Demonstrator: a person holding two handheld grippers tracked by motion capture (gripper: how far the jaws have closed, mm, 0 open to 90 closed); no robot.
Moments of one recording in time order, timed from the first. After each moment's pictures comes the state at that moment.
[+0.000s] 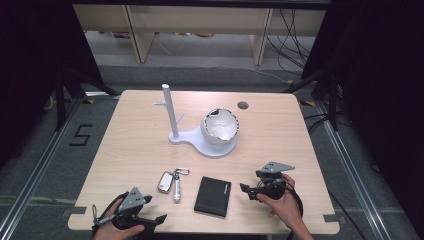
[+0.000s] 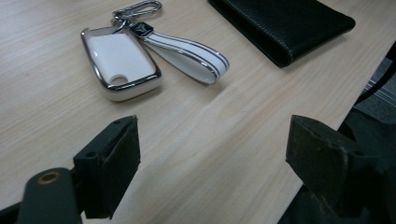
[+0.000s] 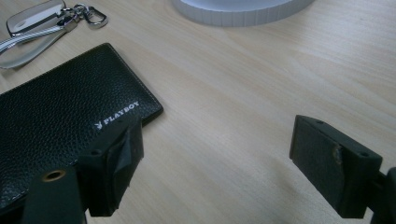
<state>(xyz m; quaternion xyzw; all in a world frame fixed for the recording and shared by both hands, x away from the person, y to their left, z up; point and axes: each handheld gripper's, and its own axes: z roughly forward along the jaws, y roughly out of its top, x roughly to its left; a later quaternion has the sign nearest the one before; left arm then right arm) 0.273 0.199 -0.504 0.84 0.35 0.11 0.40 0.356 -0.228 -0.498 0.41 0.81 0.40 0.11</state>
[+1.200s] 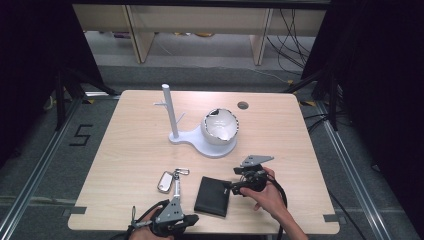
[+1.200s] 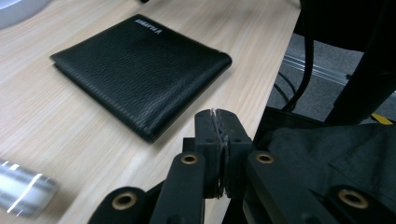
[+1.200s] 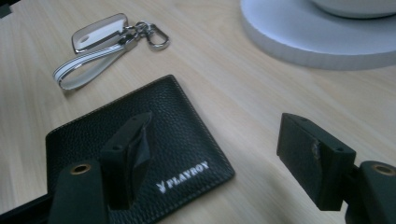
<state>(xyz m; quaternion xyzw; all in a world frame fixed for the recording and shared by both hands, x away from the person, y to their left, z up) 0.263 0.106 -0.501 0.87 0.21 0.06 0.45 0.375 -0.177 -0.492 0.36 0.84 0.41 0.05</state>
